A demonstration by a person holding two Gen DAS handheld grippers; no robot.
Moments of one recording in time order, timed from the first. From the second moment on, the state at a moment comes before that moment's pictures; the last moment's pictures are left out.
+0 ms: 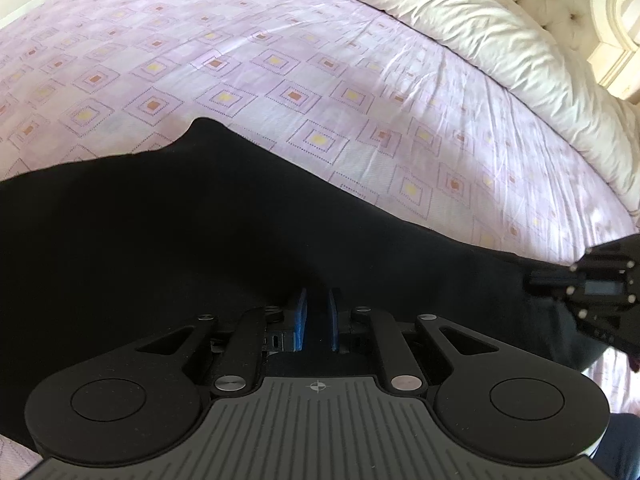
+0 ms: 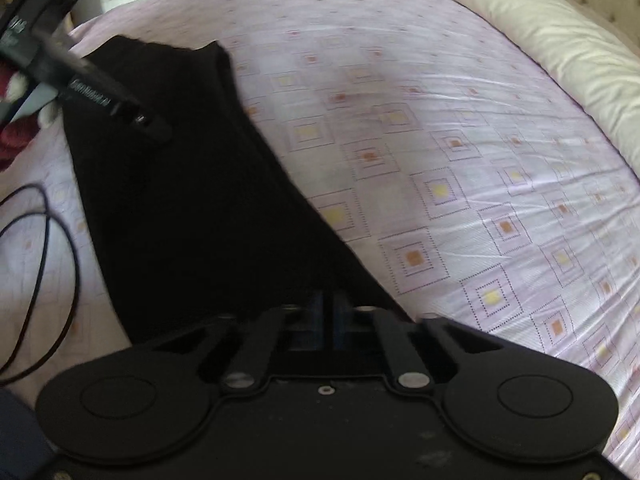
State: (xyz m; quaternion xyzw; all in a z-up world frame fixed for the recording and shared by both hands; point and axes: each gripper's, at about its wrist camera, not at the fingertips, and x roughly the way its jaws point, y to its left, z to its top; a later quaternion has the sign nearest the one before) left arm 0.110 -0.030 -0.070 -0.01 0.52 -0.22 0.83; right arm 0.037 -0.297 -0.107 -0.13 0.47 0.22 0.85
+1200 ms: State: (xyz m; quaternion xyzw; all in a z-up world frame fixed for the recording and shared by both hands) left arm 0.054 -0.174 -0.087 0.09 0.52 -0.33 0.78; right arm -0.124 -0.546 -0.133 0.29 0.40 -0.14 0.86
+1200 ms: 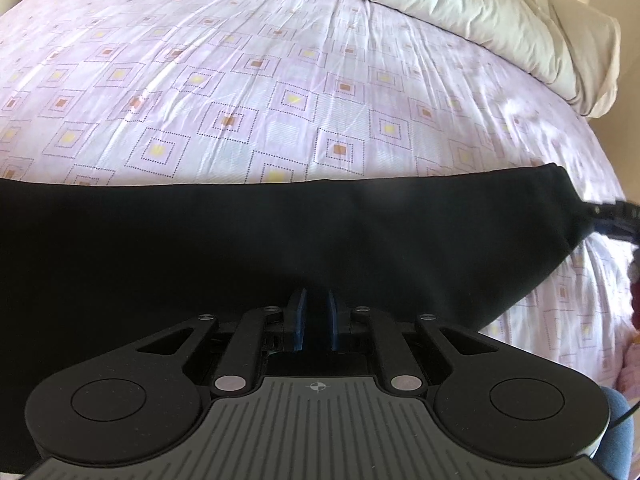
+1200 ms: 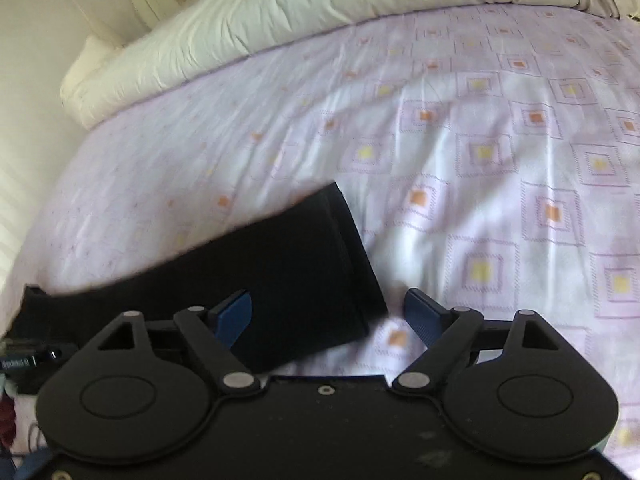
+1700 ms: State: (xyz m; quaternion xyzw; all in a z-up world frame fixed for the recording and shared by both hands) left arm 0.044 -0.210 -0.069 0.11 0.51 -0.39 0.76; right arm -0.106 -0.540 -0.084 0.32 0.34 -0.13 0.87
